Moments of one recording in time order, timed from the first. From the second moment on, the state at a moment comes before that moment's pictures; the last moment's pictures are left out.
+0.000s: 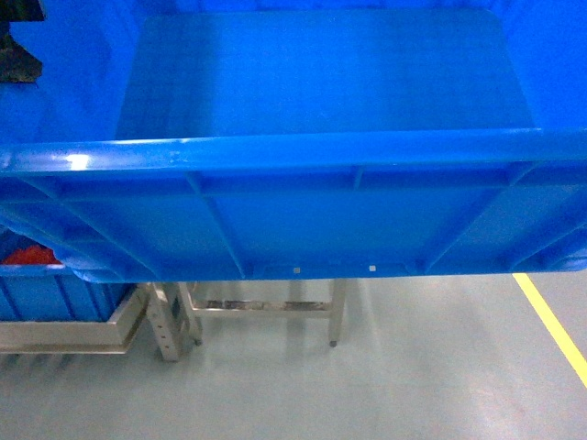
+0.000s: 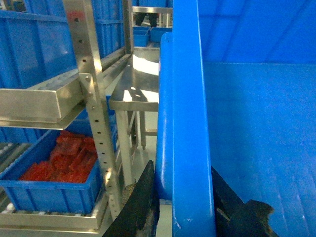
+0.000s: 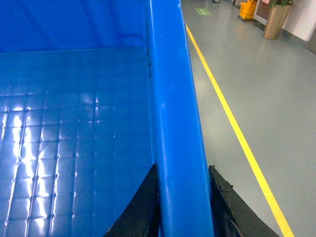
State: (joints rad) left arm -0.28 1.25 0.57 0.65 -0.27 -0.03; right arm 0.20 1.32 0.73 0.45 0.26 0.06
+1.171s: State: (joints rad) left arm -0.28 1.25 0.57 0.66 -0.27 -0.03; right arm 0.20 1.32 0.73 0.45 0.26 0.06
